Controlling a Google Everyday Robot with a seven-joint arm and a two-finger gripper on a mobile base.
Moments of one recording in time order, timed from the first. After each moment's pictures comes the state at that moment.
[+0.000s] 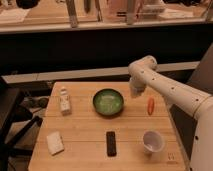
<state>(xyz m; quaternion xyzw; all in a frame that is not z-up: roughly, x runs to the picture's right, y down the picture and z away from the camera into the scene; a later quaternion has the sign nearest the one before) 0.186 0.049 0.857 -0.28 -0.02 -0.07 0.96</state>
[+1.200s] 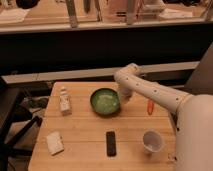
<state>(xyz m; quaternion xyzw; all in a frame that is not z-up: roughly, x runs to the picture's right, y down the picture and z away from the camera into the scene) 0.107 0.086 0.887 -0.30 -0.06 -0.18 0.93</state>
